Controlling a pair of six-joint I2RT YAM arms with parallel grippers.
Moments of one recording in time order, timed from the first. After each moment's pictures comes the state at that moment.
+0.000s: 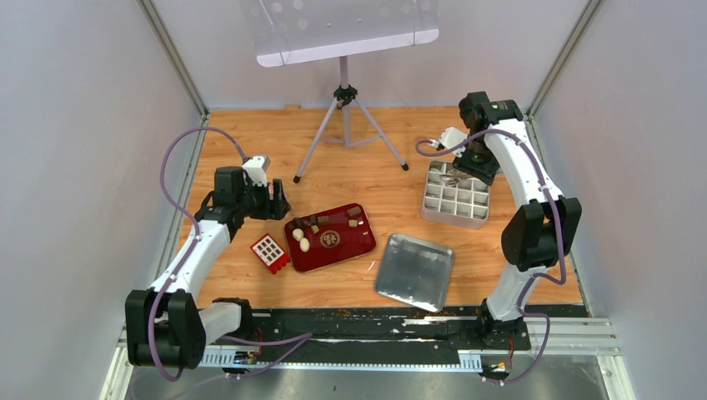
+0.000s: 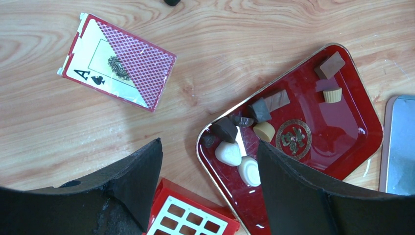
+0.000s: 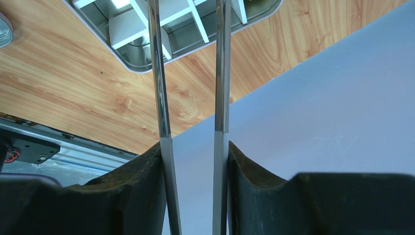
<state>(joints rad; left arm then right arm) -0.05 1.14 0.71 -0.30 0.33 -0.06 0.16 1.81 1.83 -1.41 0.25 -0.88</state>
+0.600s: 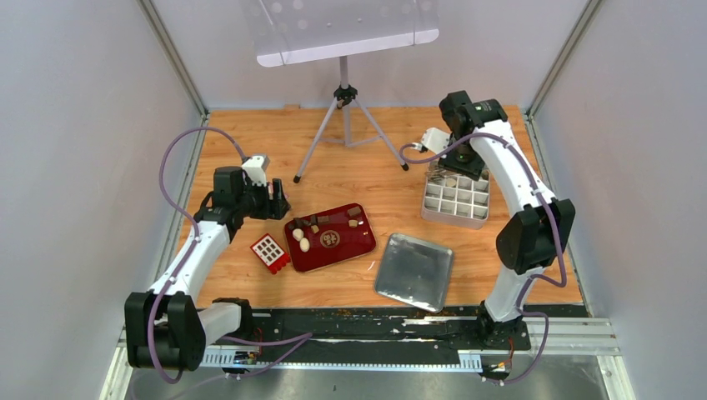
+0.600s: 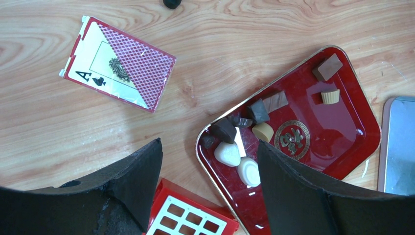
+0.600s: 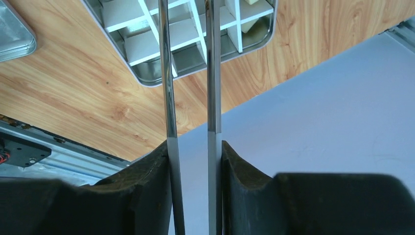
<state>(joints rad) -0.05 1.12 0.71 -0.30 0.33 -0.06 0.25 1.81 1.87 -1.42 0.26 -0.89</state>
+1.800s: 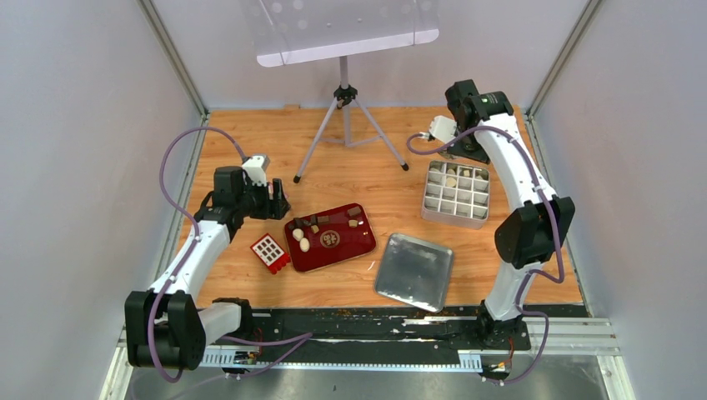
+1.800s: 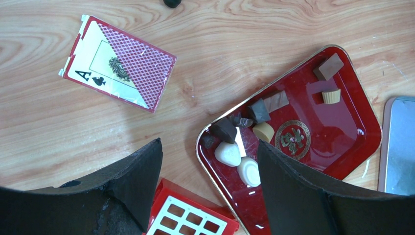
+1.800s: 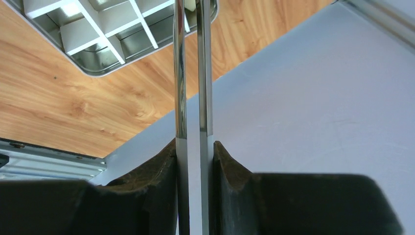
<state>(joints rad) -0.05 1.13 0.72 -0.30 0.33 -0.06 0.24 1.86 1.94 -1.39 0.38 -0.94</state>
